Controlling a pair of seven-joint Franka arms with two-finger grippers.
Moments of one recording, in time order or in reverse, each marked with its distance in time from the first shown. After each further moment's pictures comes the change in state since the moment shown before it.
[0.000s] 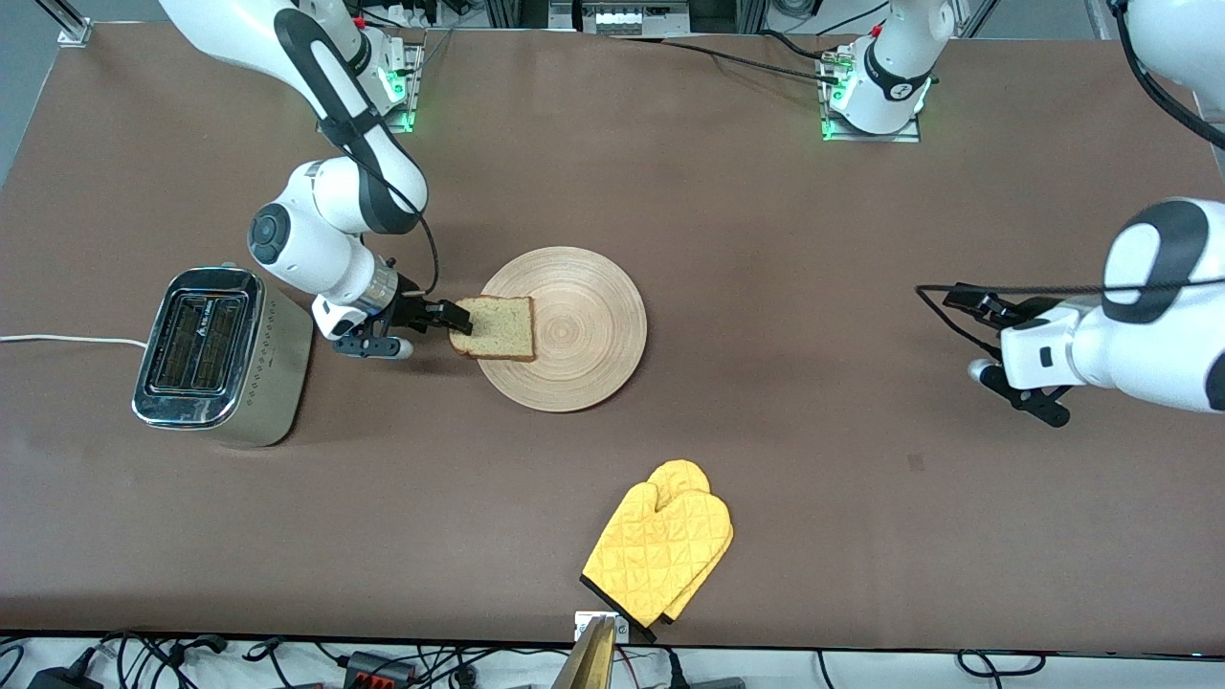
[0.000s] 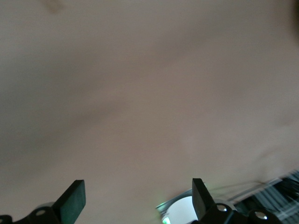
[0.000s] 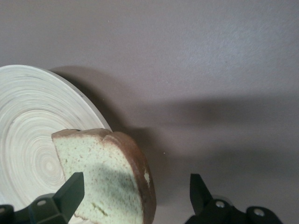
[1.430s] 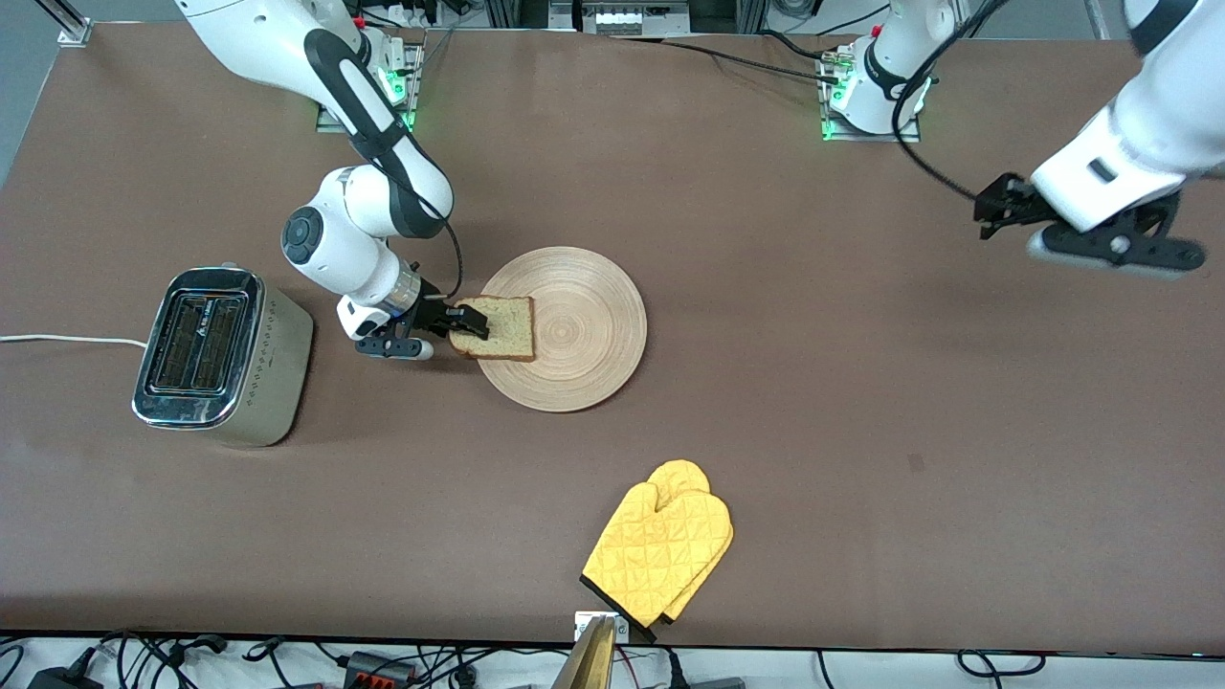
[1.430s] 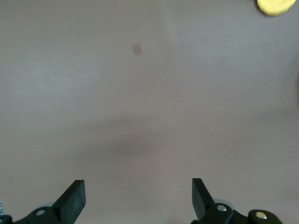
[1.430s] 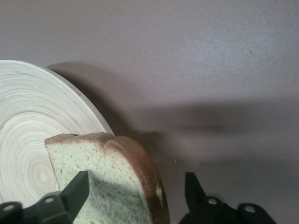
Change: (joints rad) left arm -0.021 -0.481 -0.005 -0.236 0.002 0.170 -0.306; right arm 0.014 0.052 0.033 -0.001 0.028 0.096 0.000
